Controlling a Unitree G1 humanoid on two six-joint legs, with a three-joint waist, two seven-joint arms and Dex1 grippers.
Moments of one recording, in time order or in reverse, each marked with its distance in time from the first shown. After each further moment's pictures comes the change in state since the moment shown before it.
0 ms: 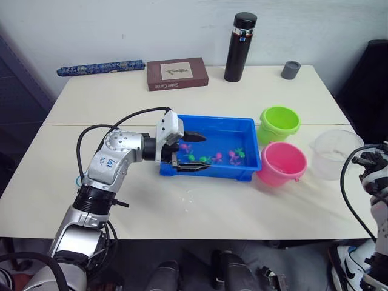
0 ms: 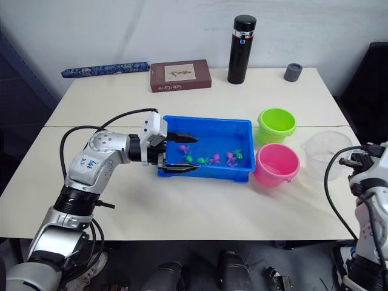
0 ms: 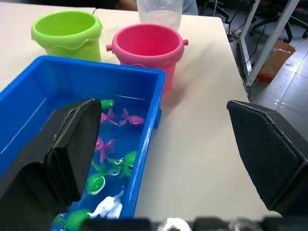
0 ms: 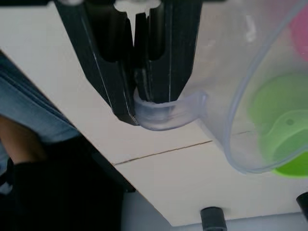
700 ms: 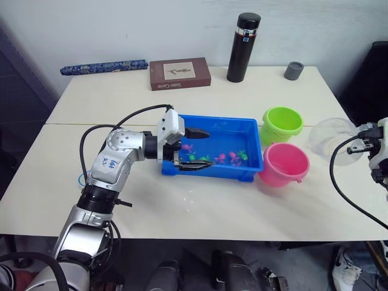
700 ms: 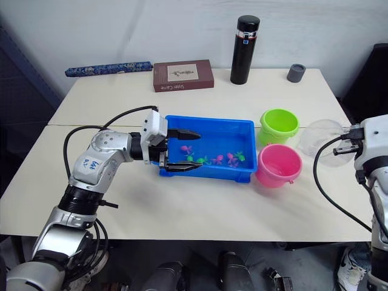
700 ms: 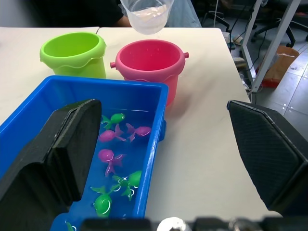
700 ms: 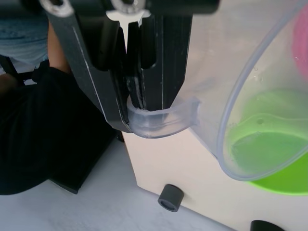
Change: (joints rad) left arm -0.001 -0.024 0.004 0.024 0.000 -0.076 -0.005; right arm 0.014 -0.192 0.189 -0.003 -0.259 -0.195 0.124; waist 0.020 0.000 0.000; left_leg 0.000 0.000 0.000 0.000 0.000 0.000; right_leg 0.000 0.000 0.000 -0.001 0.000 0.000
